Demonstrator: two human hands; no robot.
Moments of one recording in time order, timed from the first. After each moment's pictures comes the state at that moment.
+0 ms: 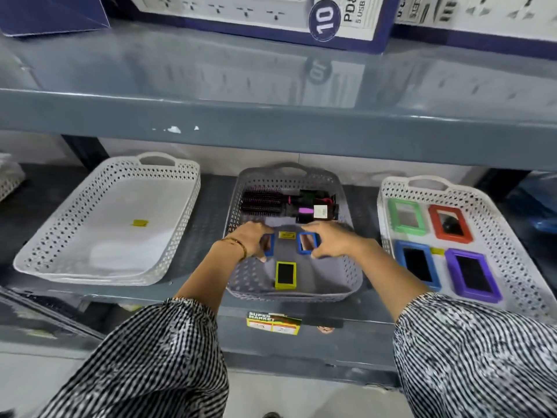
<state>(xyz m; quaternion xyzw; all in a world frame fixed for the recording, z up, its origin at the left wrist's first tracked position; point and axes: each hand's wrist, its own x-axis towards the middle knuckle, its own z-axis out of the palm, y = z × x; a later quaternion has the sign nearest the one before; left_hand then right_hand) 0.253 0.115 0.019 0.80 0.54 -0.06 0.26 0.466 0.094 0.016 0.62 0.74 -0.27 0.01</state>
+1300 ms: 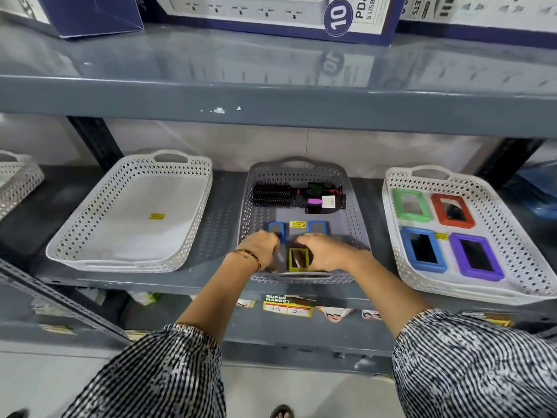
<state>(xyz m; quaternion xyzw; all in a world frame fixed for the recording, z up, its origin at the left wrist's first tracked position) 0.240 0.054 0.019 0.80 0.55 -0.02 0.22 0.415 0.041 0.009 0.56 0.79 -0.25 0.01</state>
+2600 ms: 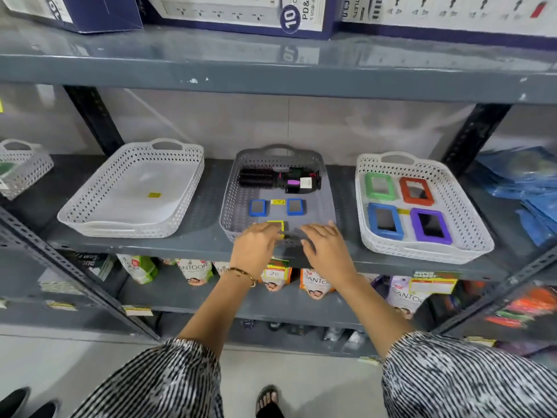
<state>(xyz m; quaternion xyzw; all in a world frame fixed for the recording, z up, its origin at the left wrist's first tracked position) 0.271 -0.066 0.025 0.81 0.53 0.24 0.09 0.444 -0.086 0.005 0.62 0.74 -0.06 -0.23</state>
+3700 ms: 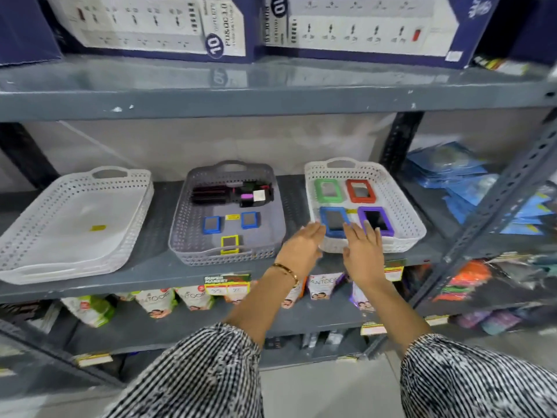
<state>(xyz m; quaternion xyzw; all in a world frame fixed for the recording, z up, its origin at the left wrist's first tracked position) 0.424 -0.071 0.032 0.92 0.35 0.15 0.12 0.570 -0.129 0.011 0.81 0.57 0.04 -0.13</state>
